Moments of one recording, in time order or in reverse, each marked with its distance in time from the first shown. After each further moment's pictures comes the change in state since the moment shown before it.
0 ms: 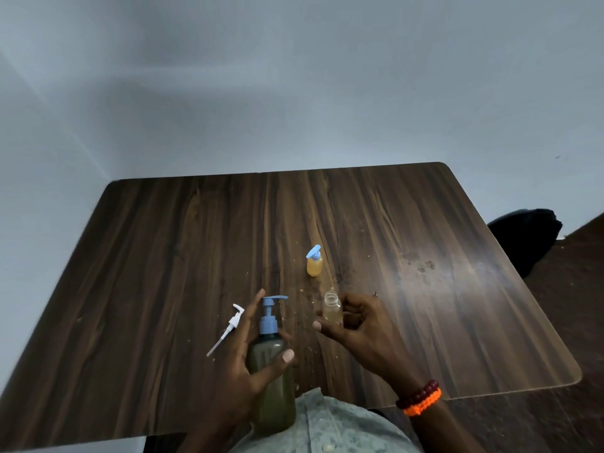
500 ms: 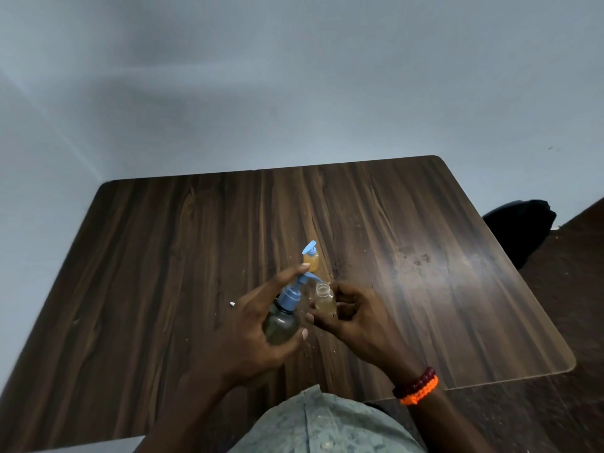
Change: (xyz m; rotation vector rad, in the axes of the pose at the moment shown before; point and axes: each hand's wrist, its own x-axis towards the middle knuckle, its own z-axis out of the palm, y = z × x) left_hand 0.047 0.045 -0.009 0.362 -0.294 0.362; right_hand 0.005 -0.013 -0.001 -0.051 -0.005 -0.043
